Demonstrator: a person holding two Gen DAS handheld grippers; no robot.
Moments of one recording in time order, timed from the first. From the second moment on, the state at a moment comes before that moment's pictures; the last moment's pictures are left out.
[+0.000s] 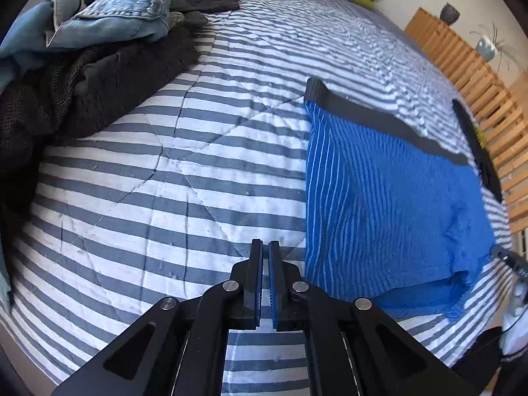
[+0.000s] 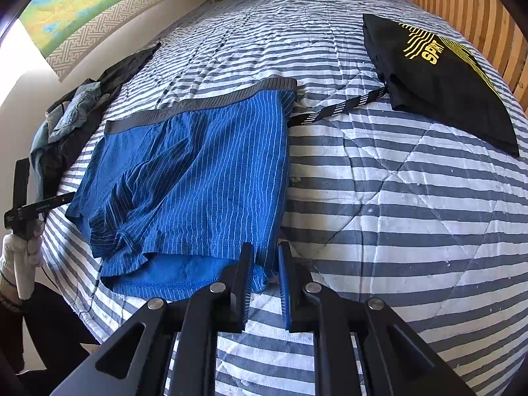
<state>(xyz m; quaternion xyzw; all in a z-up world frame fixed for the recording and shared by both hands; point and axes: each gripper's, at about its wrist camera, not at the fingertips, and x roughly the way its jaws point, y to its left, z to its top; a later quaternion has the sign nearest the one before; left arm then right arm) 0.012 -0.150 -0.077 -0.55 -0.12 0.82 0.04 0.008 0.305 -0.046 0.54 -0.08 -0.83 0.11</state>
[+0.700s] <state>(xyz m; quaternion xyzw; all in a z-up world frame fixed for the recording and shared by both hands) 0.047 -0.061 -0.082 -0.51 0.03 0.85 0.13 -0.148 0.062 0.027 0.52 -0.01 -0.79 0.32</state>
